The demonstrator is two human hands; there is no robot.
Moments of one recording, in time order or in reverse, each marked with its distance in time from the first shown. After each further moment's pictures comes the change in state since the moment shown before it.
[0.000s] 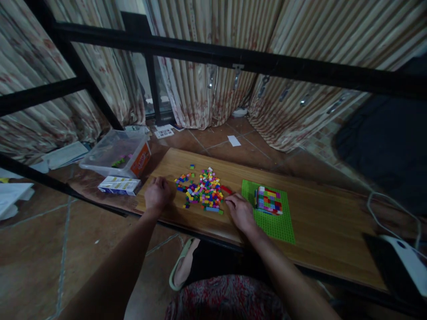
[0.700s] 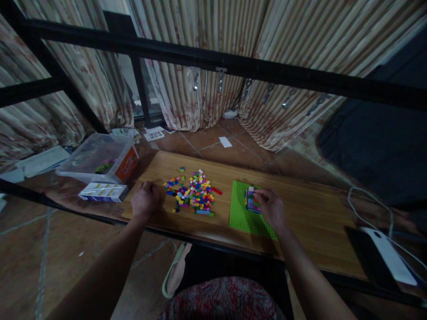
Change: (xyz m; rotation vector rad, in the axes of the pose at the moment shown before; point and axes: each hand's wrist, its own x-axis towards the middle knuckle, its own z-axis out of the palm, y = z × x) left_hand 0.001 0.001 -0.003 0.004 0.002 -0.017; right_hand -0.005 0.072 -0.086 0.042 0.311 0.248
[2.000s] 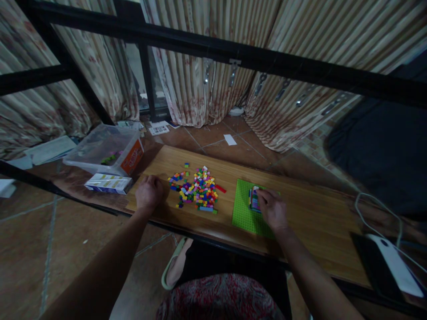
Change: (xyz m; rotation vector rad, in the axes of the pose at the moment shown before) left_hand 0.000 0.001 0.001 0.013 -0.012 0.000; right_hand -0.001 0.020 0.010 -0.267 -0.006 -0.320
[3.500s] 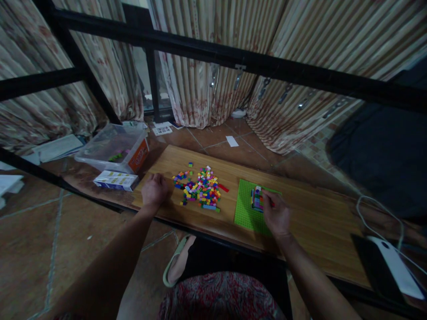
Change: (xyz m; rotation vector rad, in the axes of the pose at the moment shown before) left_hand -0.001 0.000 0.002 -0.006 0.009 0.002; right_hand -0.010 -0.026 -0.007 0.159 0.200 0.058
